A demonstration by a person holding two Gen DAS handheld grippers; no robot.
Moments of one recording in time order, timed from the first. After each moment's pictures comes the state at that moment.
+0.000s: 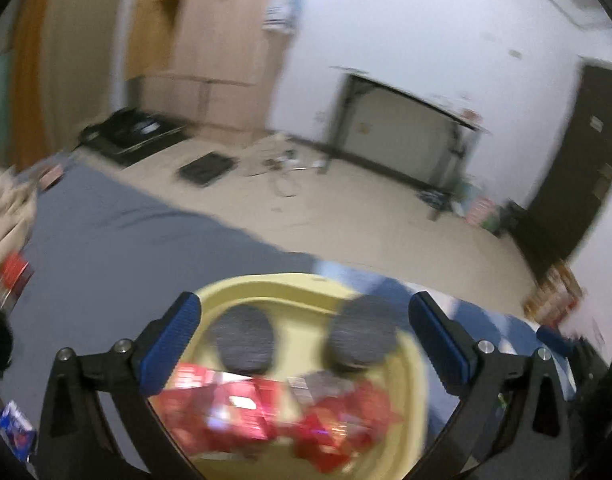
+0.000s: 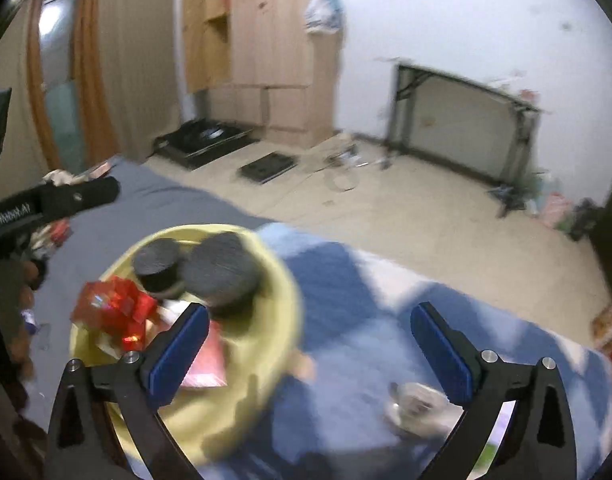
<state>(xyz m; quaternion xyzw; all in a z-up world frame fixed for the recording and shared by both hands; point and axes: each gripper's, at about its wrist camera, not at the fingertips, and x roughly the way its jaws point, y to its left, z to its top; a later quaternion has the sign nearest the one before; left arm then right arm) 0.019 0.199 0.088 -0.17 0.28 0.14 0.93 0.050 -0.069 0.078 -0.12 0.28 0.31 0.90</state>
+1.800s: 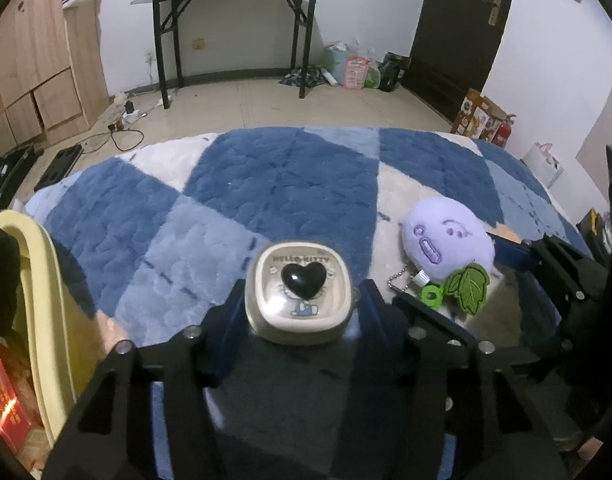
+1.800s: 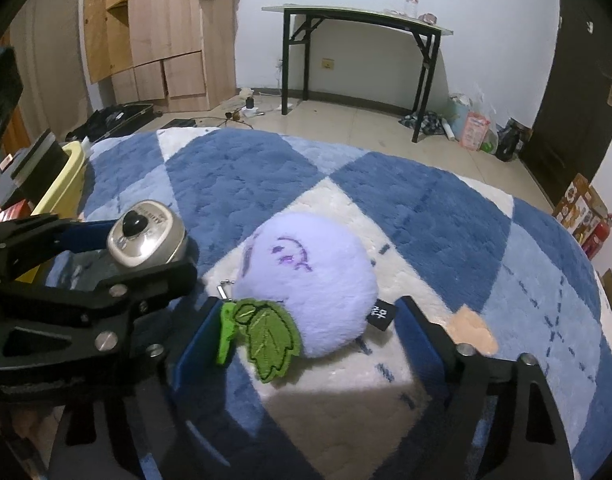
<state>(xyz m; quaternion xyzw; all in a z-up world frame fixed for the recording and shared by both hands) 0.130 -0.011 -0.038 -0.02 0.42 -0.08 0.90 0.110 -0.201 -0.044 -0.10 0.36 0.19 0.91</state>
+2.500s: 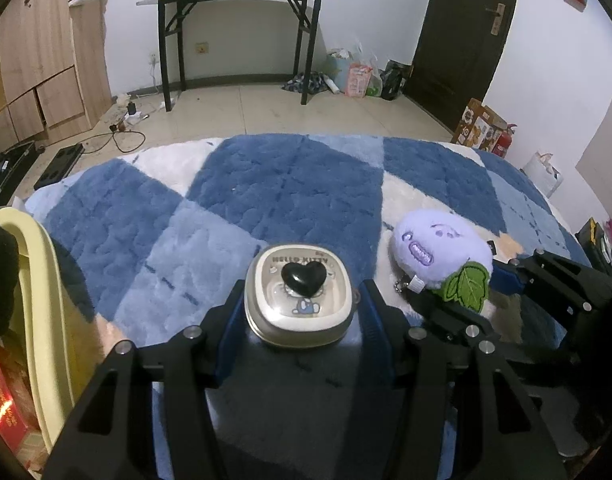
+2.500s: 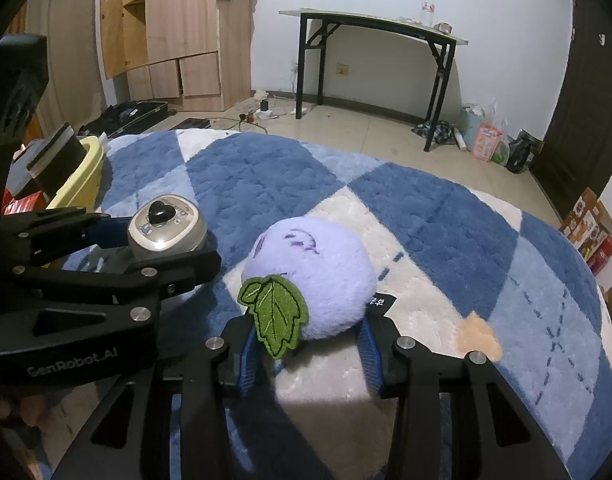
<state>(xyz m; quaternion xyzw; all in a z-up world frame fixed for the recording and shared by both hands) 0.131 -0.005 -0.038 -0.03 0.41 -0.08 0.91 0.103 -0.198 -0.040 -0.11 0.35 0.22 0.91</state>
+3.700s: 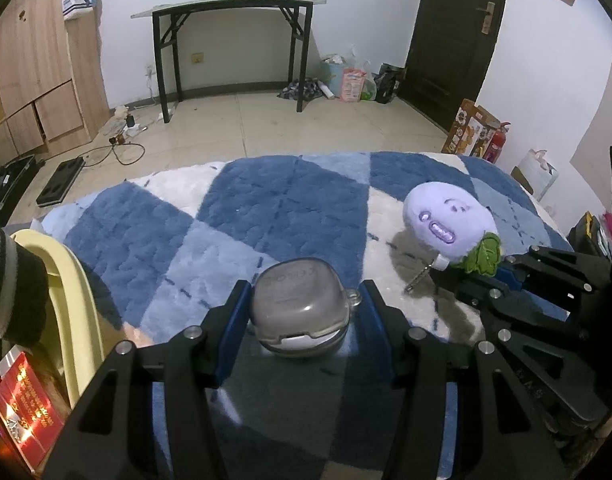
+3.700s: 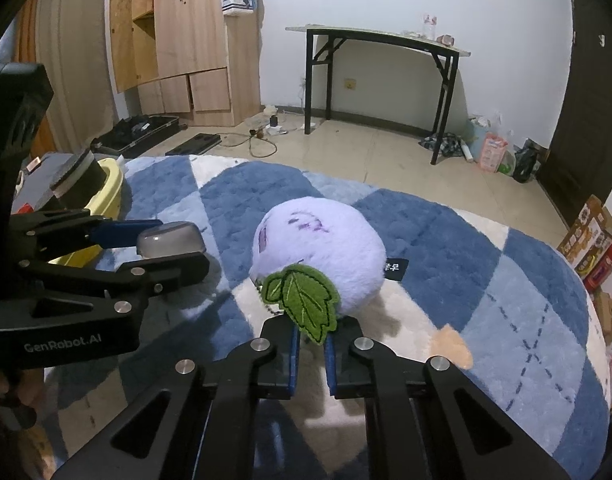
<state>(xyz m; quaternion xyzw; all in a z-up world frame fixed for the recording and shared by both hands) 0.122 -0.004 -0.016 -0.02 0.41 -0.09 0.91 0.089 -0.211 -0.017 -0.09 0.33 0.23 0.91</state>
